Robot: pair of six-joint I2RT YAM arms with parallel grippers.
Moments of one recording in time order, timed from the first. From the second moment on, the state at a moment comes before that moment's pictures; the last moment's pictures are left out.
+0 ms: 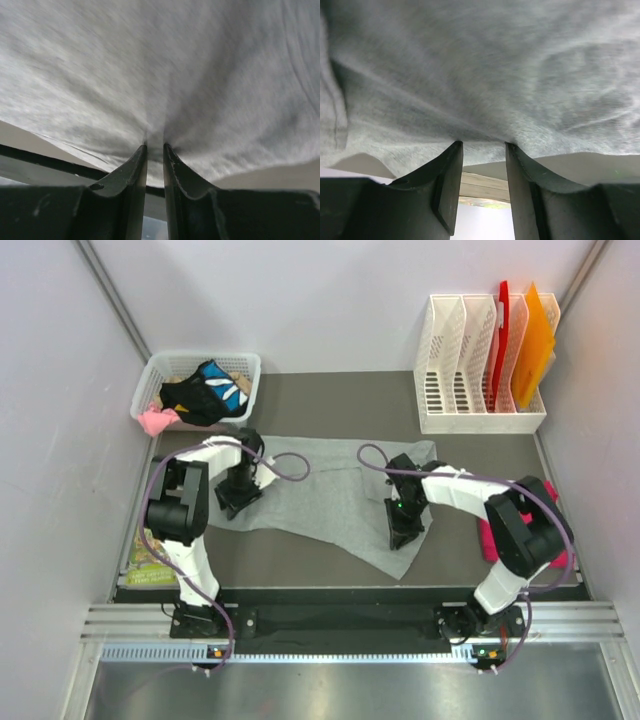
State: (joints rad) left arm -0.19 1.91 1.24 -0.97 -0.17 0.66; right arm 0.56 1.68 0.96 -0.75 -0.22 0.46
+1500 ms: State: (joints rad) left arm -0.07 1.96 1.45 -1.06 -0.15 0.65; right arm 0.28 1.57 1.26 -1.04 -0.02 0.38
